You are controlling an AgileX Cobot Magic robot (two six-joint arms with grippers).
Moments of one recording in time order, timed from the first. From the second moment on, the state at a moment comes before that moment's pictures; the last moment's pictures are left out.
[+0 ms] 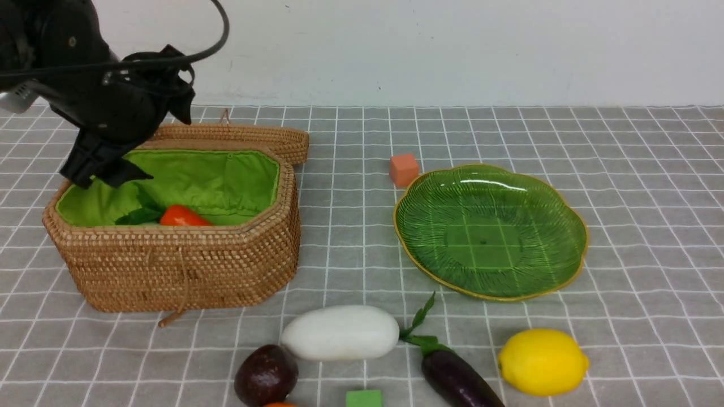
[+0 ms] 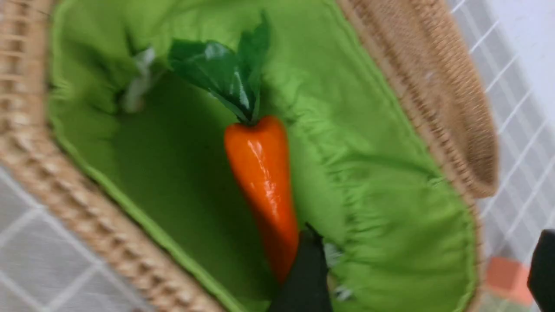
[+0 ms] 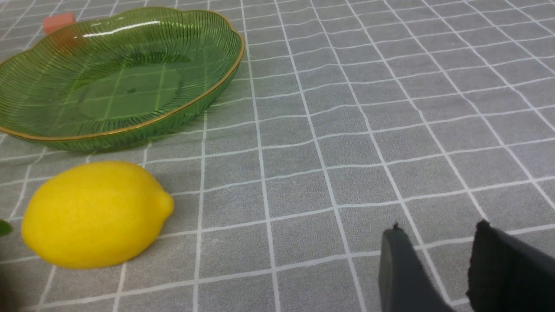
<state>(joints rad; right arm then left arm) -0.08 -0.01 0.02 -0.01 0.38 0.11 -0.21 1.64 -1.45 0.22 0.76 -1.25</state>
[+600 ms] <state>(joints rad) -0.08 -0.01 0.02 -0.01 0.38 0.11 -0.23 1.22 -1.37 -0.29 1.23 -0.10</state>
